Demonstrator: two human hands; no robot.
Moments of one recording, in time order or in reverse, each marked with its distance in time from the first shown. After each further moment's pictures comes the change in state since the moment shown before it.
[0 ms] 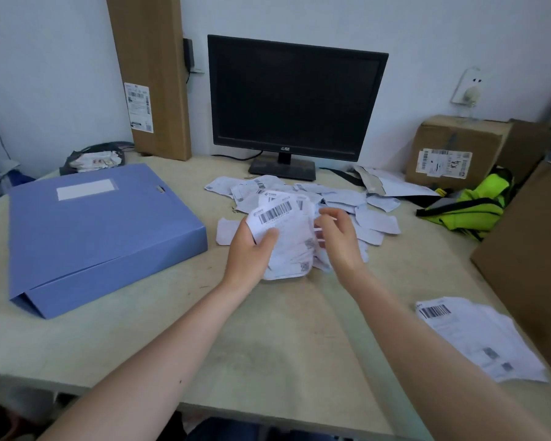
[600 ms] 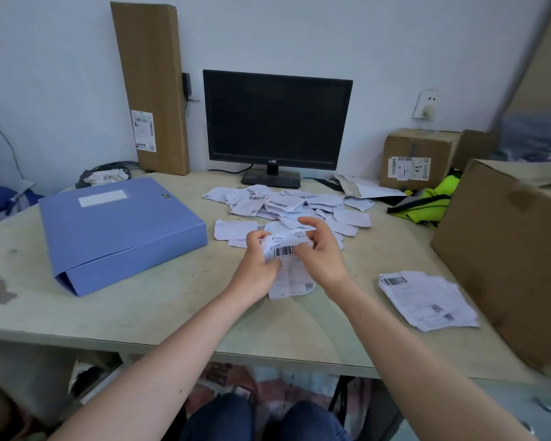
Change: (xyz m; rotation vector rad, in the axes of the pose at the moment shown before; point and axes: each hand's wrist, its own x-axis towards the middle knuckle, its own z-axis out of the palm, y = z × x) left_hand -0.079 0.032 0.000 0.223 -0.236 -0.013; right_hand -0.087 -0.014 -0.020 -0.135 -0.094 -0.140
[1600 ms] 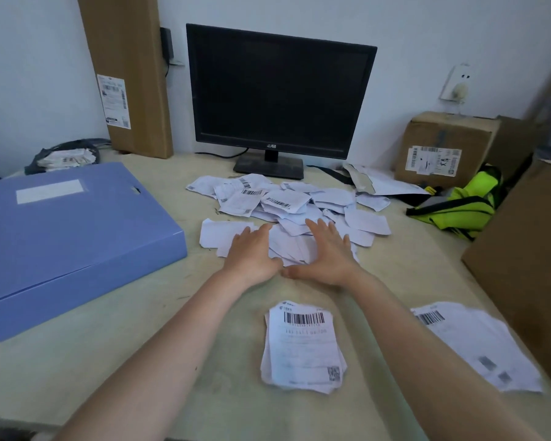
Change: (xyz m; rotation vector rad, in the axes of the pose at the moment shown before) left_hand 0.119 -0.041 0.007 0.640 -0.201 -0.061; right_hand 0.113 0.067 -0.008 -0.829 -0.282 0.052
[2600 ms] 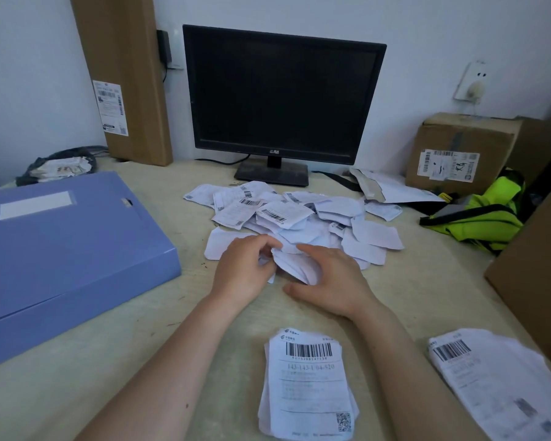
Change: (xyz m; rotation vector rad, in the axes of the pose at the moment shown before) left_hand 0.016 -0.020 0.010 -0.294 0.299 0.158; right_hand -0.003 0.002 0.005 -0.014 0.118 -0.128
